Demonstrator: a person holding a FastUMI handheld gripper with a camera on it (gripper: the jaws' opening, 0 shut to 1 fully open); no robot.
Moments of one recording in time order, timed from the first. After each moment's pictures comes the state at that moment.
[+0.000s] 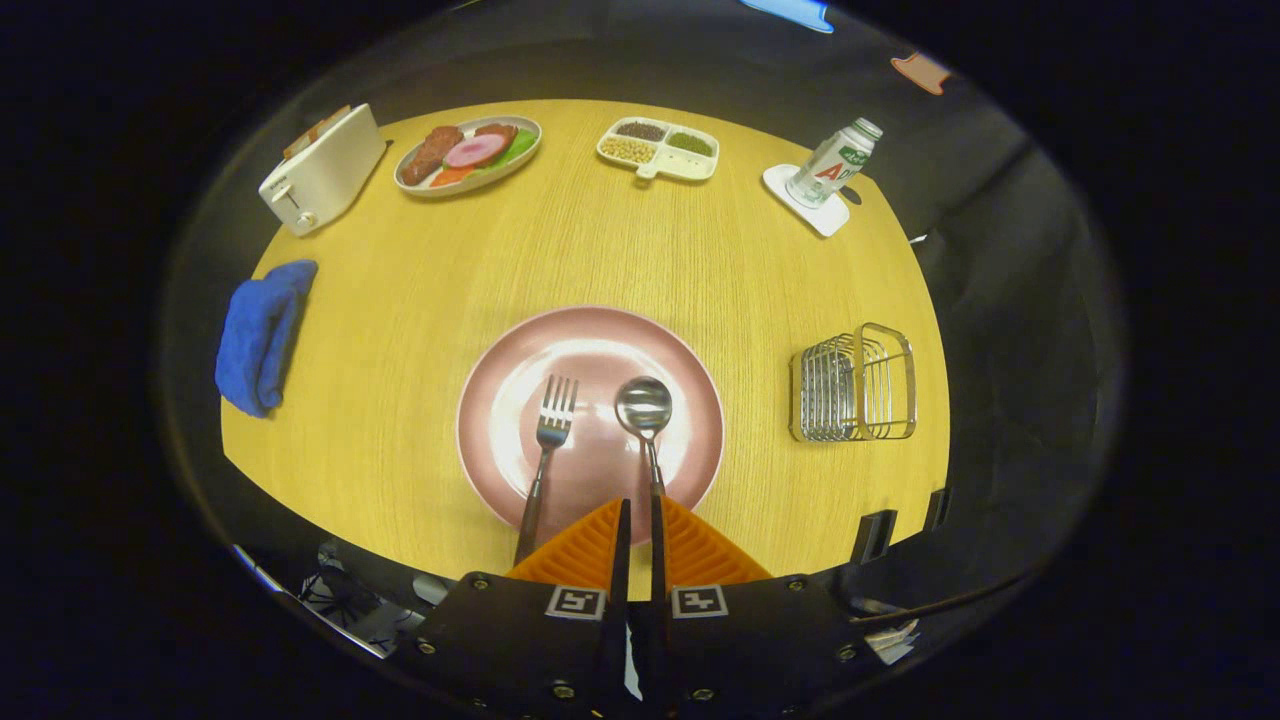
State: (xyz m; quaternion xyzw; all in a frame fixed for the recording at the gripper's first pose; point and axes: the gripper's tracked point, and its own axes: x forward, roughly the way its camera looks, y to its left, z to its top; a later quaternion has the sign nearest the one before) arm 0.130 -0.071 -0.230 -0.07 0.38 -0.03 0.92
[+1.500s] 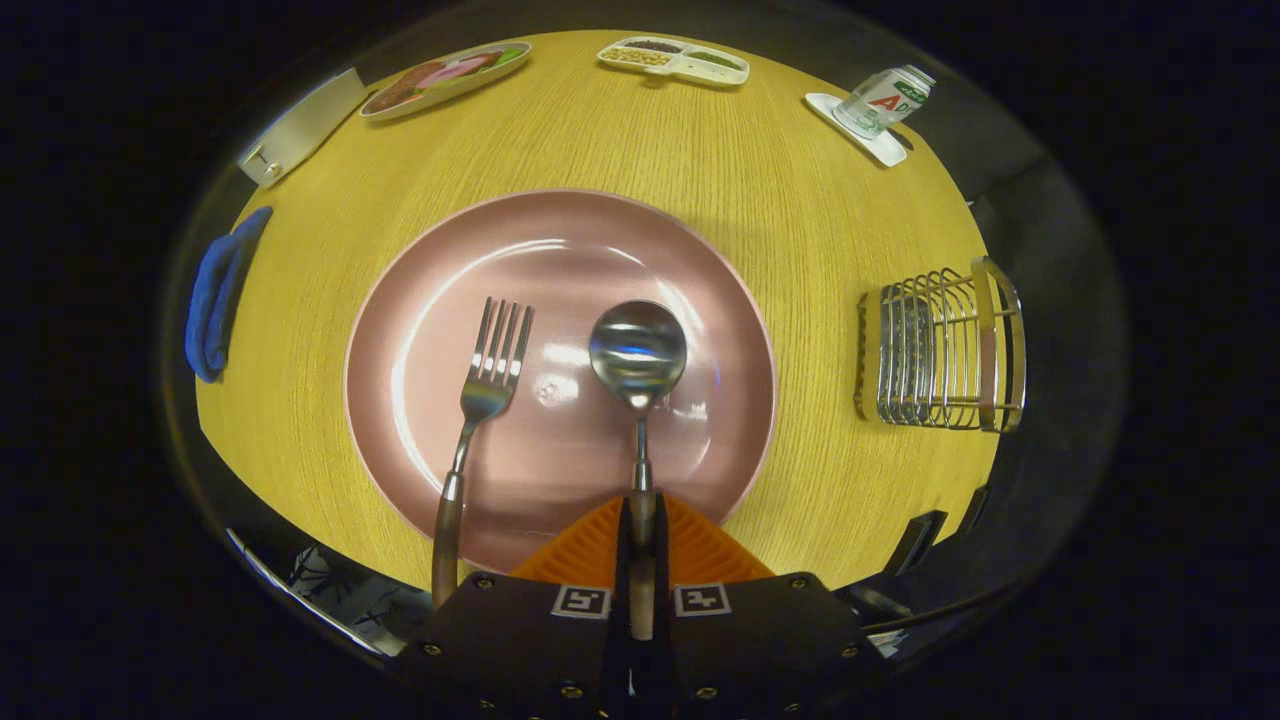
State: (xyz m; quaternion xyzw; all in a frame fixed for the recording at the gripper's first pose) arm 0.172 -0.085 -0.304 -0.07 0.44 -0.01 0.89
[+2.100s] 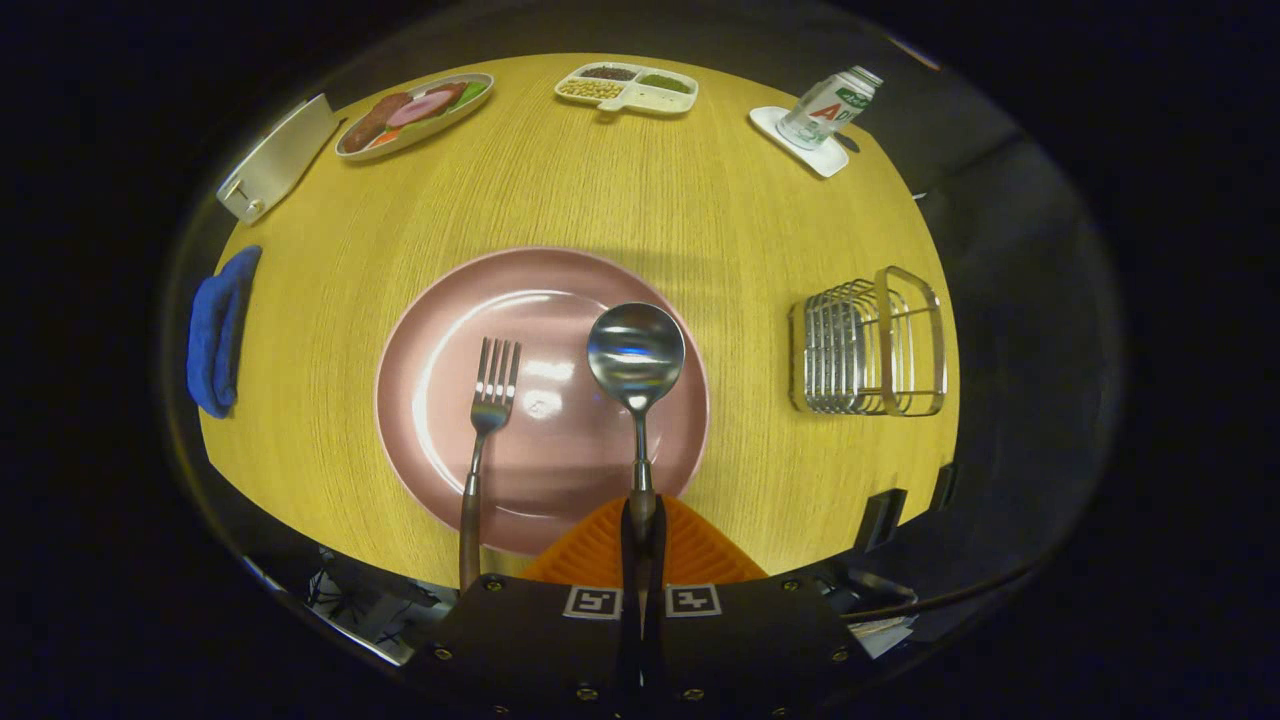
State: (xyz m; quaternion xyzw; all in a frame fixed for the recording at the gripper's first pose) arm 0.146 -0.101 -0.244 -0.05 0.42 -0.08 0.90
